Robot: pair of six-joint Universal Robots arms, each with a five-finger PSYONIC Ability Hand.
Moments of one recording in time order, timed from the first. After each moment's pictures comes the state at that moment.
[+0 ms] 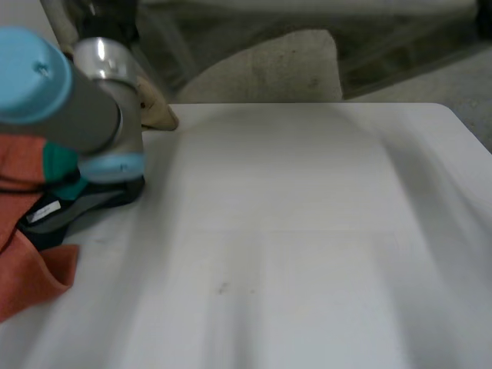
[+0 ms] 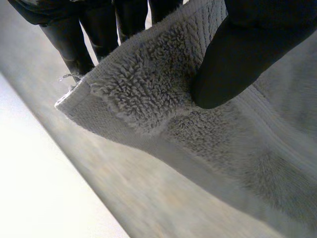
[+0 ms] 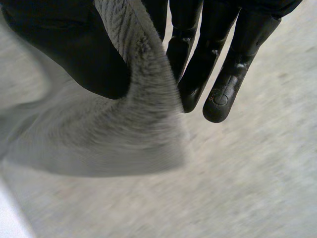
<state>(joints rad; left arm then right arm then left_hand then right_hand) 4.22 -2.08 -1.07 3.74 -1.84 3.81 1.62 -1.14 1.00 -0.21 1.30 2.55 1.10 1.19 1.19 1.20 0.98 0.97 1.17 1.18 1.19 0.99</state>
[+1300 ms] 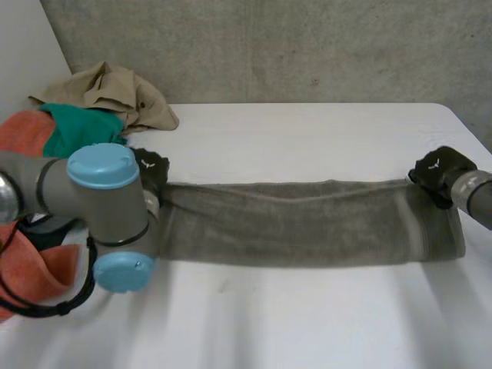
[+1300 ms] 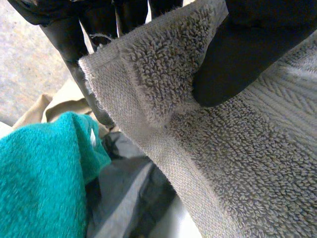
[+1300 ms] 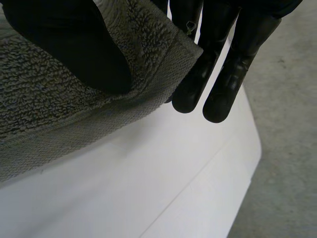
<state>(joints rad) 4.21 -2.24 -1.33 3.38 -1.92 3.73 1.61 -0.93 1.25 0.13 1.36 2.08 1.10 1.20 1.19 1.20 0.98 0.97 1.17 1.18 1.19 1.00</state>
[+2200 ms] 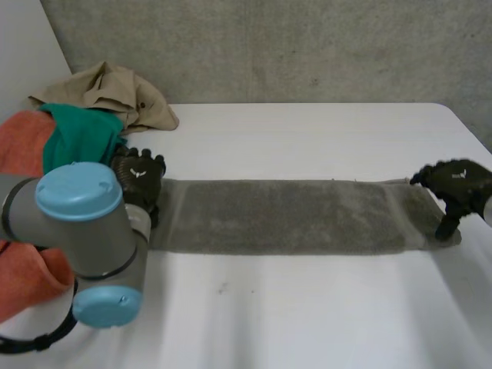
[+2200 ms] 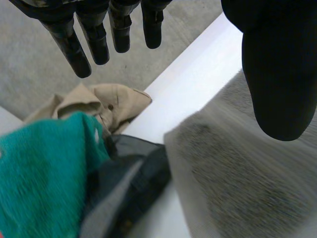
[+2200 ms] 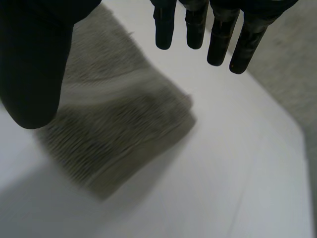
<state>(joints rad) 4.18 -2.04 -1.60 3.47 -1.94 3.59 1.44 -1.12 1.53 0.11 1.12 2.39 0.20 0.20 0.21 0.20 0.05 0.20 0.23 0.22 0.23 0.06</state>
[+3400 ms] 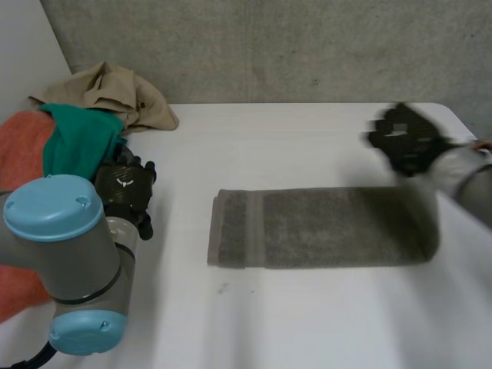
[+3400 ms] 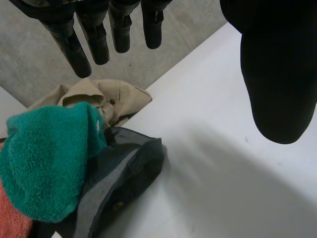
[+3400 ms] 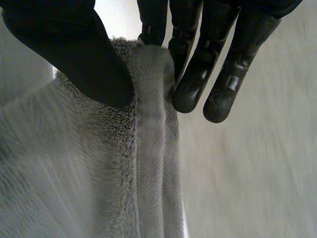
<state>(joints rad) 4.19 -1.93 -1.71 3.47 -1.94 3.52 1.68 -1.15 1.41 -0.10 1.05 2.08 0.20 0.20 0.21 0.20 0.05 0.97 1.17 1.18 1.19 0.98</state>
